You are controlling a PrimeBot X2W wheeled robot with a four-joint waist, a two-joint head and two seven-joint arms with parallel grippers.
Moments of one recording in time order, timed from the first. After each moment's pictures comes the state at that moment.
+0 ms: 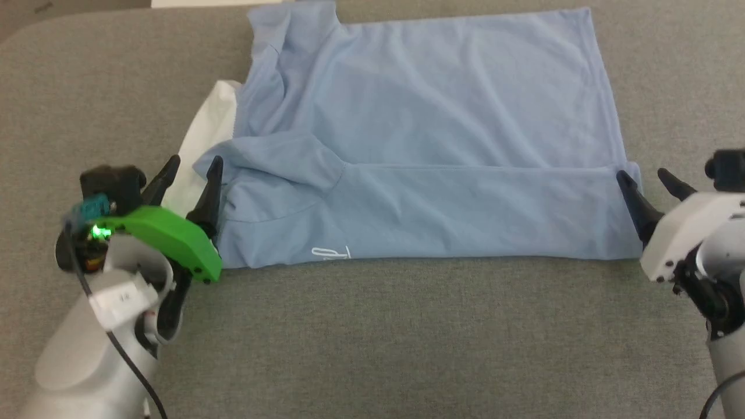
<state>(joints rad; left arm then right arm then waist) -0.49 0.48 -0.44 0.29 -0.72 0.04 -0.04 -0.41 -0.33 0.00 0.29 0.40 0.13 0.35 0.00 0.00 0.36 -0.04</state>
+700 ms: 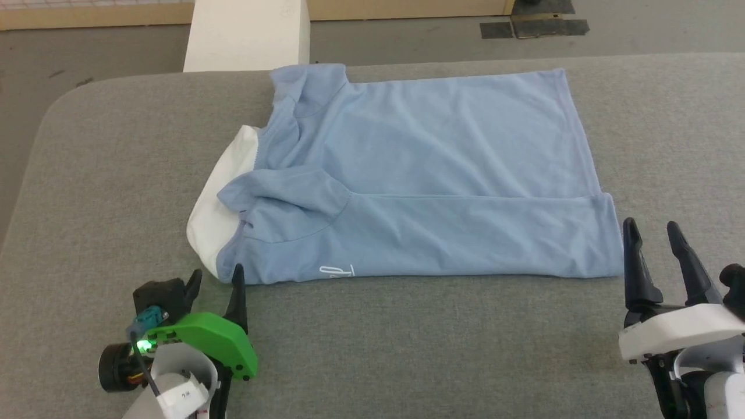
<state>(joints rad) -0.19 0.38 -0.45 0.22 -0.65 0.27 -0.13 -0.05 -0.06 -0.16 -0.01 0.26 0.13 -0.03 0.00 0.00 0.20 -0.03</state>
